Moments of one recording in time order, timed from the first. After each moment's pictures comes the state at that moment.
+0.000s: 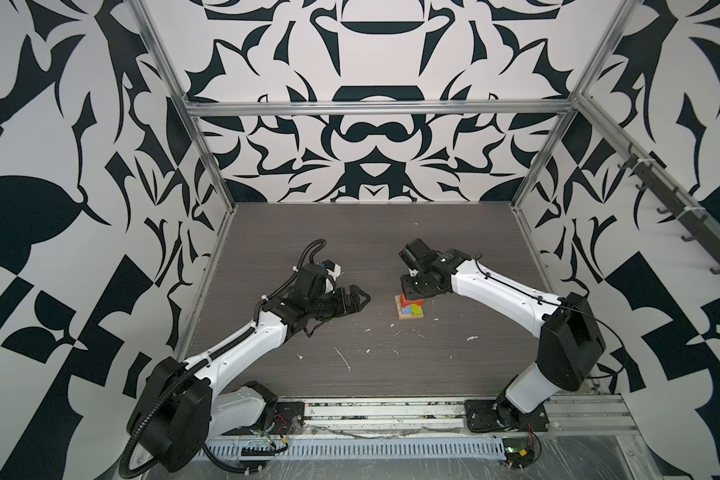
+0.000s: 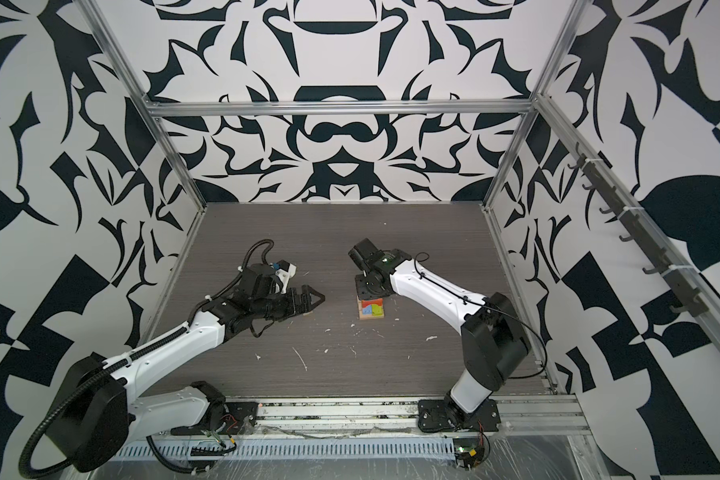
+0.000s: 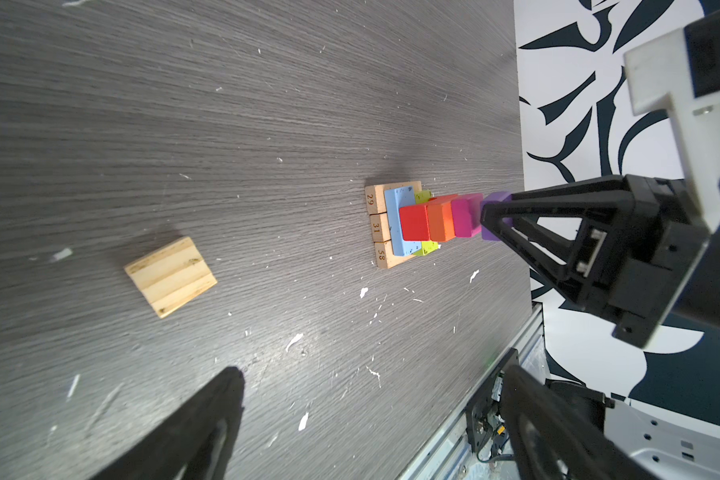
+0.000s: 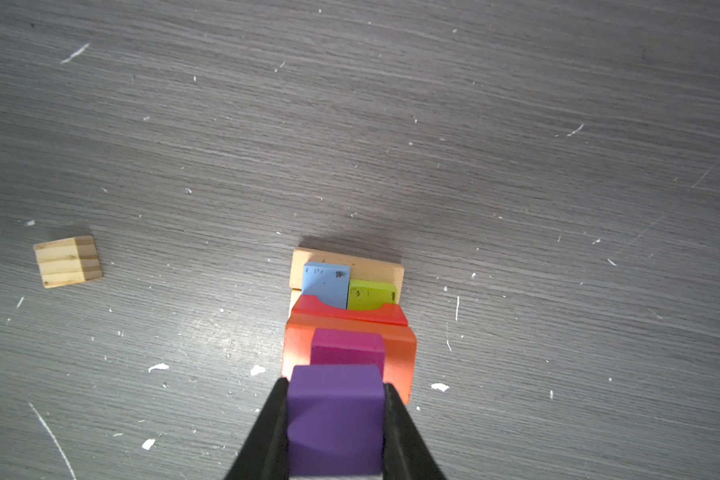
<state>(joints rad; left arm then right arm) -0.58 1.19 0.67 -0.20 0.41 -0.77 0.68 1.62 1.26 -0.84 0.12 0.47</state>
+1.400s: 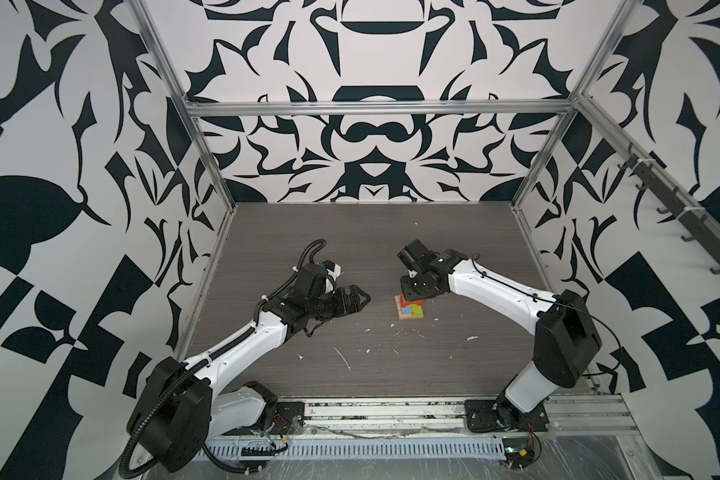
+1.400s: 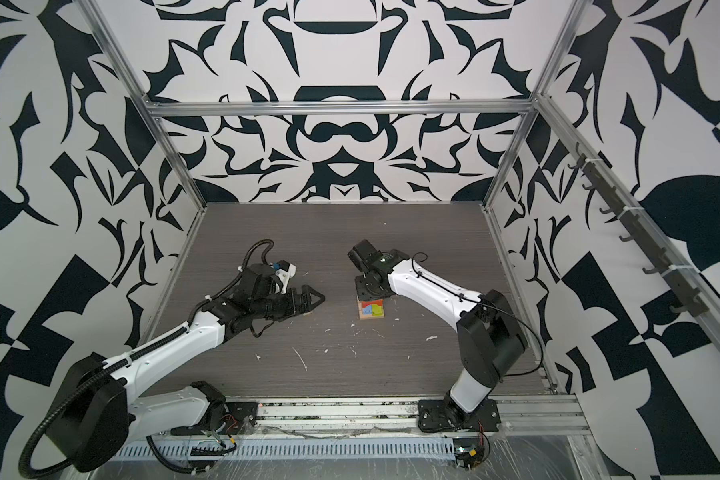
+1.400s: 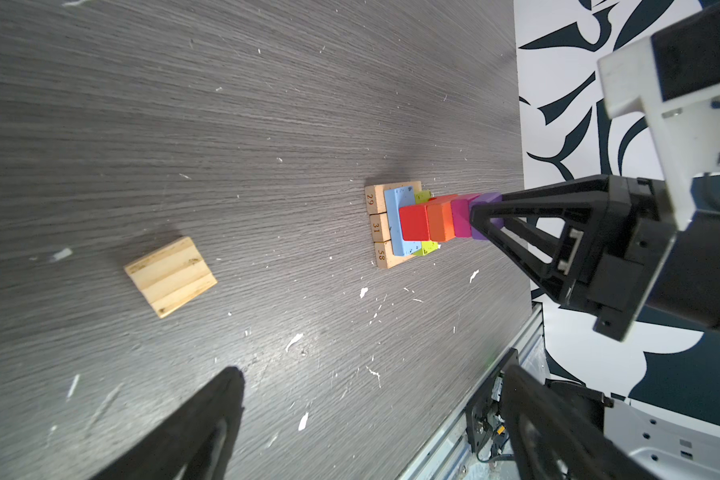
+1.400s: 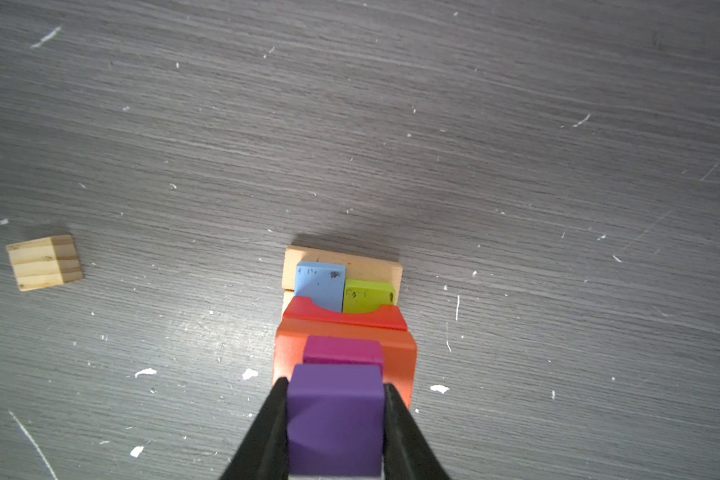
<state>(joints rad) -0.58 1.19 0.67 -0.20 0.41 -0.77 0.68 1.65 1.25 -0.84 0.12 0.48</state>
